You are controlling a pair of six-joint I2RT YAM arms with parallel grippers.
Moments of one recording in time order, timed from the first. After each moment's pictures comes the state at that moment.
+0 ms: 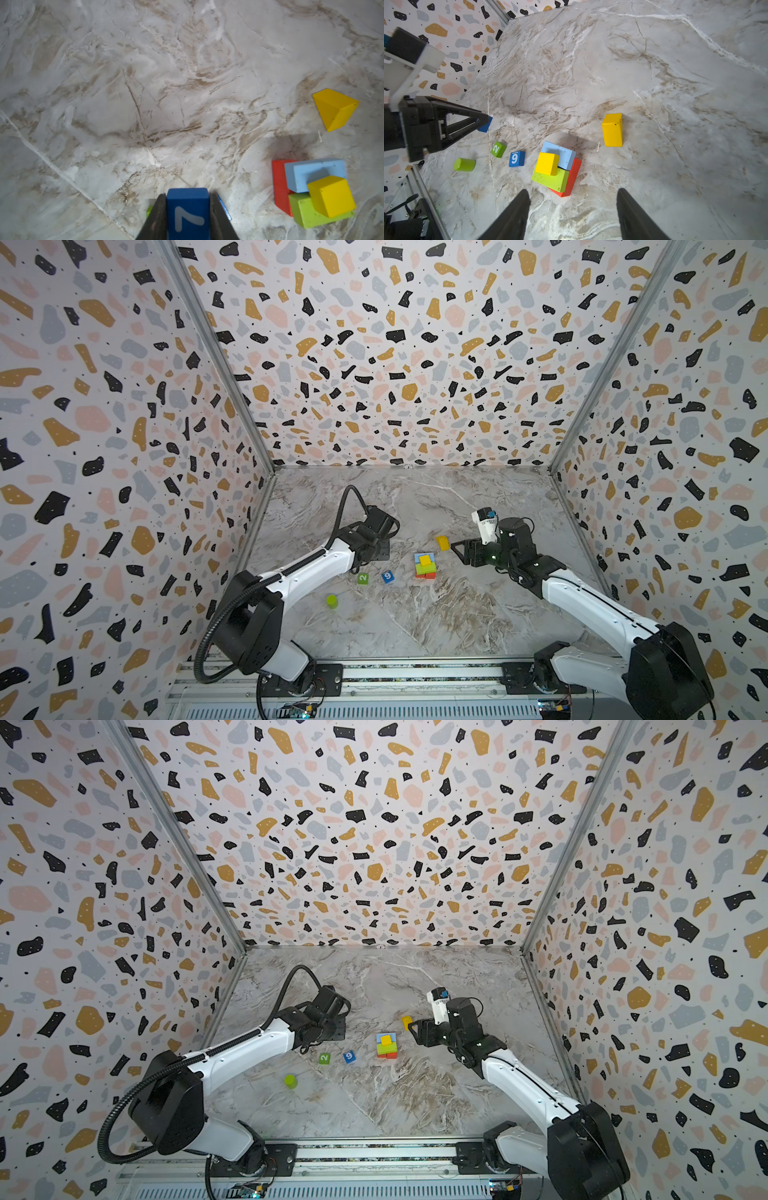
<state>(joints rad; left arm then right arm) -0.64 1.50 1.06 -0.61 -0.24 -0.53 0.43 1.16 0.67 -0.12 -0.32 0.33</state>
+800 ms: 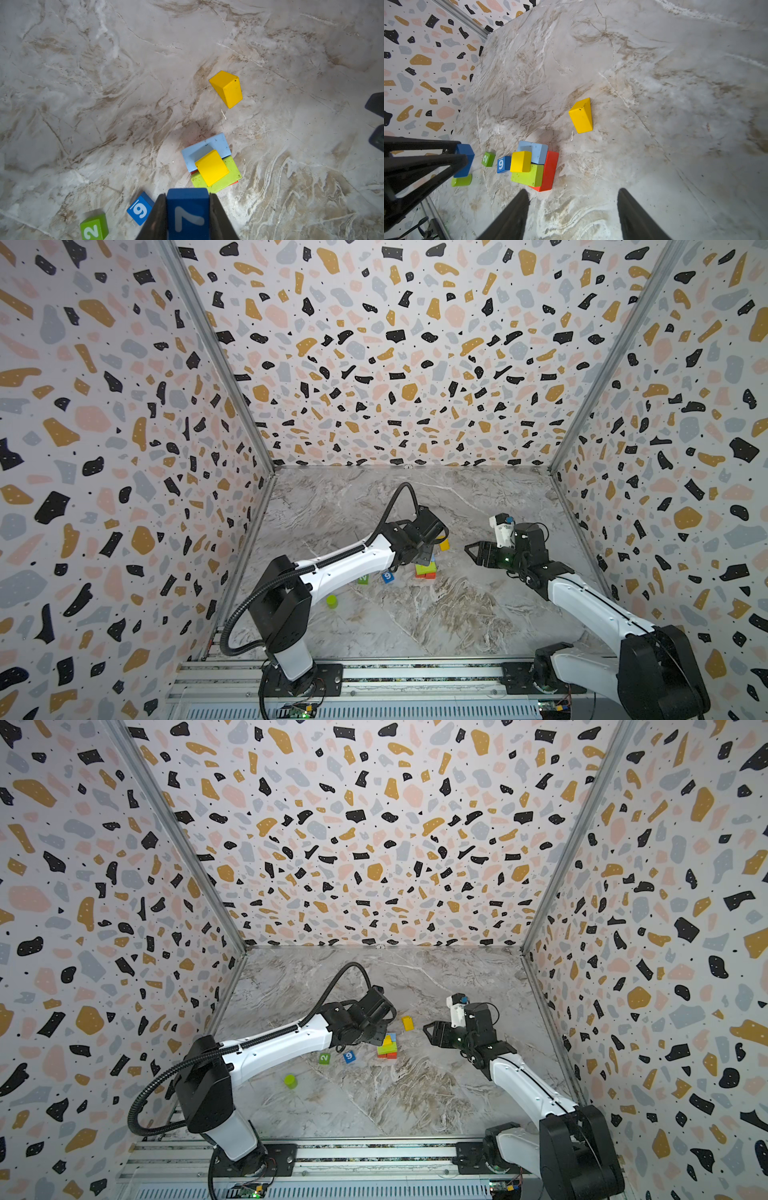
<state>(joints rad) -0.89 1.70 1.36 -0.72 -0.27 -0.51 0.27 1.16 0.57 -0.07 -0.43 0.41</state>
